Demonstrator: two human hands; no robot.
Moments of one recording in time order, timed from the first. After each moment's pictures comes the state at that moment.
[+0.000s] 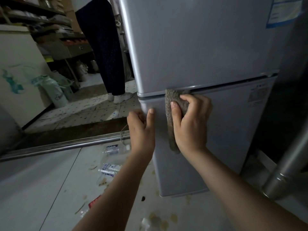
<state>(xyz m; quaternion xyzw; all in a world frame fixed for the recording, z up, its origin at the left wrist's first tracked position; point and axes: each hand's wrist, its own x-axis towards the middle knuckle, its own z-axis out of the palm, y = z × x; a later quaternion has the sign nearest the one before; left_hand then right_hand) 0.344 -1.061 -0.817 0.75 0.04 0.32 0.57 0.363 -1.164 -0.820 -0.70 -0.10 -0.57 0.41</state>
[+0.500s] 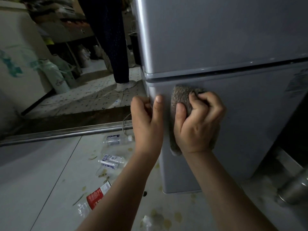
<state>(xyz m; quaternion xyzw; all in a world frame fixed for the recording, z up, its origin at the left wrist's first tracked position) 0.358 -1.053 -0.835 0.73 -0.02 0.39 0.56 0.387 -1.142 -0.861 -0.66 -0.12 -0.67 0.31</state>
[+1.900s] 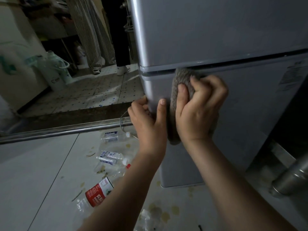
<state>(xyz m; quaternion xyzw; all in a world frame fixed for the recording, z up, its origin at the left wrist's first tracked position) 0.355 -1.068 -0.851 0.70 0.01 0.40 0.59 0.391 -1.148 -0.844 -0.65 -0.09 -0.68 0.33</state>
